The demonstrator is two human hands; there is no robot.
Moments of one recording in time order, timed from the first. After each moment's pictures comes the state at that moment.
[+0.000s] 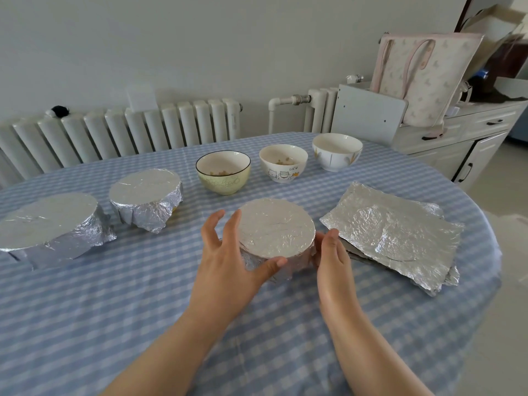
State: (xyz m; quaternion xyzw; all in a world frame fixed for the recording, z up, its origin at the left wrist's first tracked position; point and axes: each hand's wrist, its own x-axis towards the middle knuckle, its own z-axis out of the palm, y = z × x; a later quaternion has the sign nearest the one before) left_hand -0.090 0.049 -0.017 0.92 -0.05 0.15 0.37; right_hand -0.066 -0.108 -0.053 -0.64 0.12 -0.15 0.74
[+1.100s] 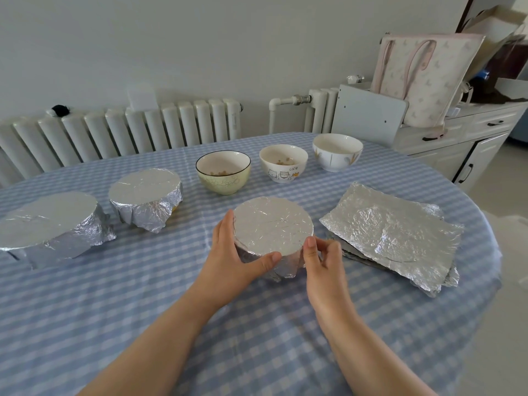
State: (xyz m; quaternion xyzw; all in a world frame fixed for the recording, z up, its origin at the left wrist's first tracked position) left_hand -0.070 0.056 -0.022 0.83 -0.09 0.04 0.55; right_hand -0.078 -0.104 -0.048 -0.69 0.09 -0.16 0.69
